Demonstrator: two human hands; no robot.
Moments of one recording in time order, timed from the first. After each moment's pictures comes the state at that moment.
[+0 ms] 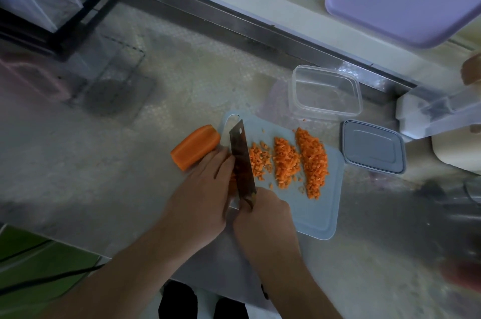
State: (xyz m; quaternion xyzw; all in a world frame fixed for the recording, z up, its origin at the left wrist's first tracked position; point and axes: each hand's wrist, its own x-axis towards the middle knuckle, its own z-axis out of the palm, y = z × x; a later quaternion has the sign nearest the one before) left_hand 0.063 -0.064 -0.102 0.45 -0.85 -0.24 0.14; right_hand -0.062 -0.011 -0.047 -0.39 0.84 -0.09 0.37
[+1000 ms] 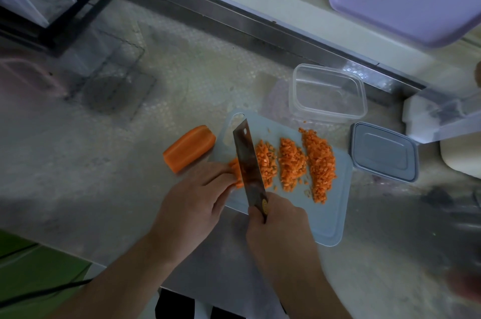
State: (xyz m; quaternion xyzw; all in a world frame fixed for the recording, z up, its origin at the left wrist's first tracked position) left_hand 0.061 -0.064 -0.112 0.42 -0.84 -0.23 0.28; right_hand -0.090 -0.004 -0.042 -0.45 0.83 -0.09 0.33
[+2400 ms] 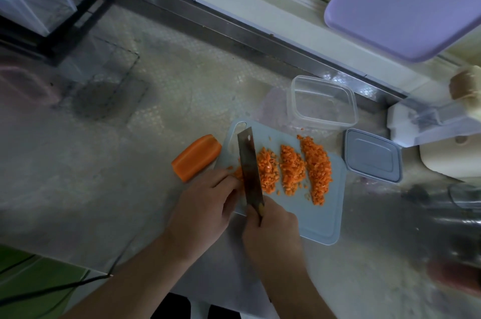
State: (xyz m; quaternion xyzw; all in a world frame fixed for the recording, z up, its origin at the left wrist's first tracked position) left_hand 0.062 -0.073 -0.111 0.43 -0.81 -0.28 0.28; right_hand -0.058 -0.013 -0.041 -0.40 0.86 -0.11 0.31
